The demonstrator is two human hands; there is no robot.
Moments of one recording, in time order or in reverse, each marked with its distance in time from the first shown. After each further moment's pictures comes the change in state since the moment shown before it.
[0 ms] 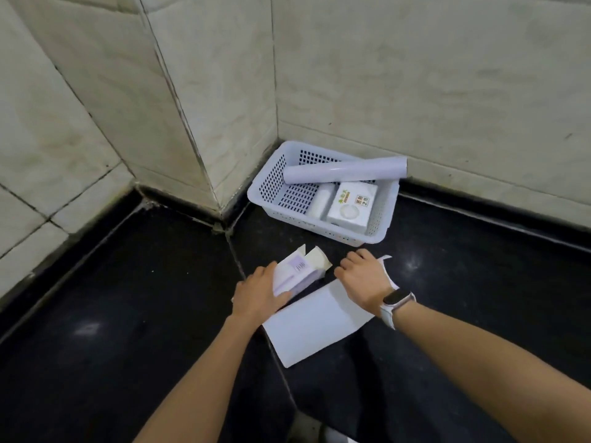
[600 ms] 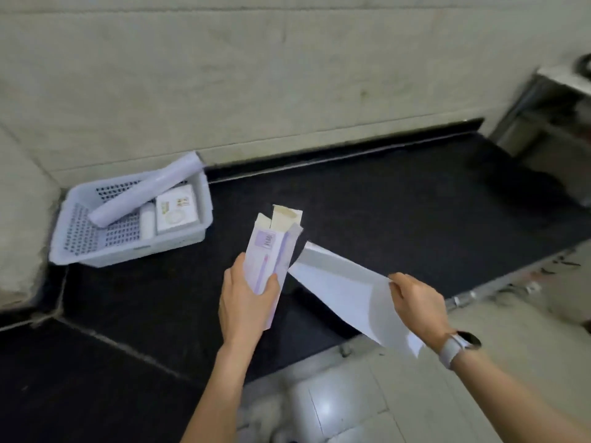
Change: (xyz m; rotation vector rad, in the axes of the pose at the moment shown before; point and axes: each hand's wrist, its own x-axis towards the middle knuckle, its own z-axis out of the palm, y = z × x) left_hand -0.126 0.153 0.036 -0.488 0.044 0.444; right_hand -0.355 -0.048 -0.031 0.417 0.102 1.378
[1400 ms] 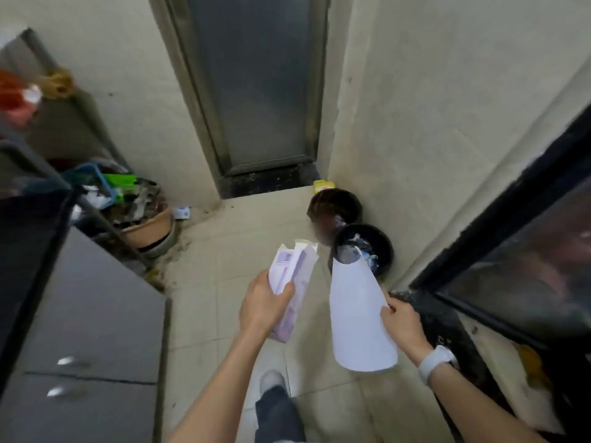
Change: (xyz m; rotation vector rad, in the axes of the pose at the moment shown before) left_hand -0.541 0.274 0.467 0.340 -1.369 0.819; right_hand -0.538 0.445 -0.082 0.753 0.569 1.692
